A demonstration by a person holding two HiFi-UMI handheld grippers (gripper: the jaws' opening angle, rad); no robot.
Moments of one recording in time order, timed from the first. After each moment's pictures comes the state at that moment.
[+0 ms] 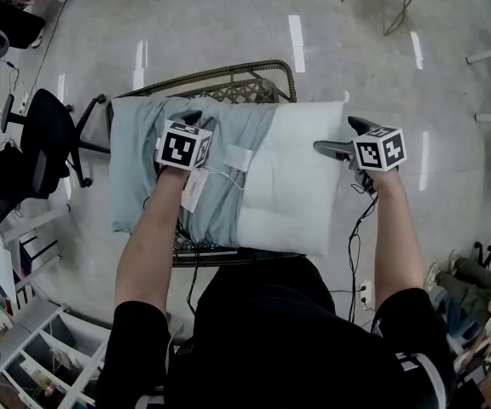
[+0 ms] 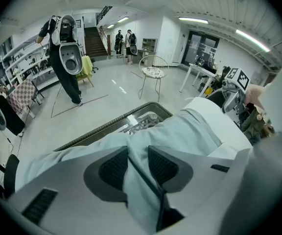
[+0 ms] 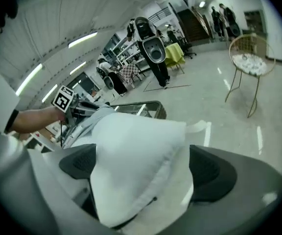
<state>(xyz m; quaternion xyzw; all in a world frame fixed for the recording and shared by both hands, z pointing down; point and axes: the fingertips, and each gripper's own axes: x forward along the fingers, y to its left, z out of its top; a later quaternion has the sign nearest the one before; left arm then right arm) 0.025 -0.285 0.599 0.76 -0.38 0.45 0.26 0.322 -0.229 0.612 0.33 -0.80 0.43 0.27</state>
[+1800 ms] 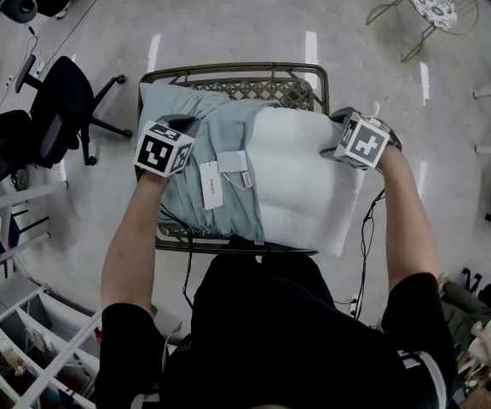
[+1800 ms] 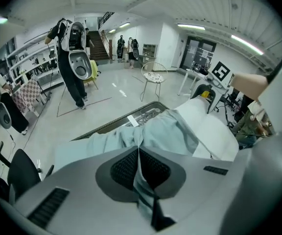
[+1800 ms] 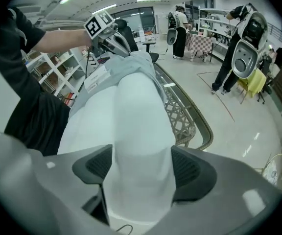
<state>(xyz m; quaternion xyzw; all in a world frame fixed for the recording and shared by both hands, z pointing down) -0.095 -0.230 0.535 0.77 -0.38 0.44 0.25 0.207 -0.198 0.572 0.05 -0.81 0.14 0.57</state>
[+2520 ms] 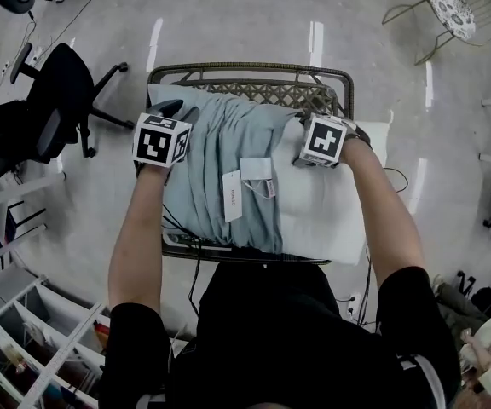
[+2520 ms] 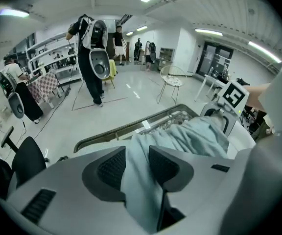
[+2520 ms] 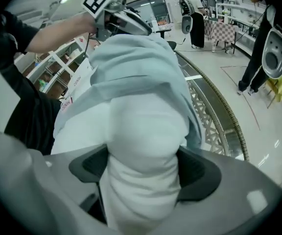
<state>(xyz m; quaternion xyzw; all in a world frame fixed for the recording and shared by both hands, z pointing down) -0.168 -0.286 0.565 0.74 -0.46 0.40 0.28 0.083 -0.210 0.646 -0.05 -0.79 0.15 0.59</state>
